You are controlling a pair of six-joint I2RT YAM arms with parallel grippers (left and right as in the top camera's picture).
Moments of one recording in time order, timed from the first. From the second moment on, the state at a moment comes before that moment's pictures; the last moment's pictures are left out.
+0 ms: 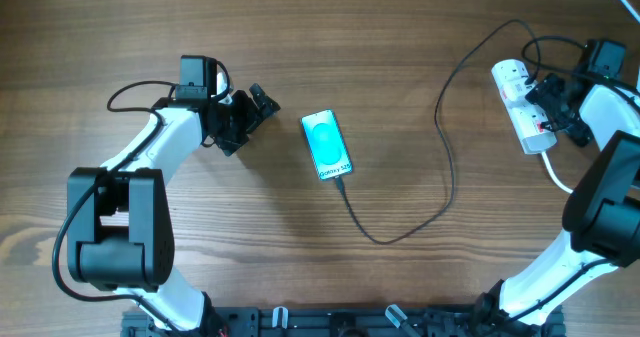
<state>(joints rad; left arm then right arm) -0.06 1.82 1.07 -0.42 0.46 -0.71 -0.40 2.00 1.32 -0.51 0.13 0.39</state>
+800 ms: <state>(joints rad) -0.06 1.82 1.07 -0.42 0.46 -0.71 -0.40 2.00 1.35 -0.61 0.02 0.35</state>
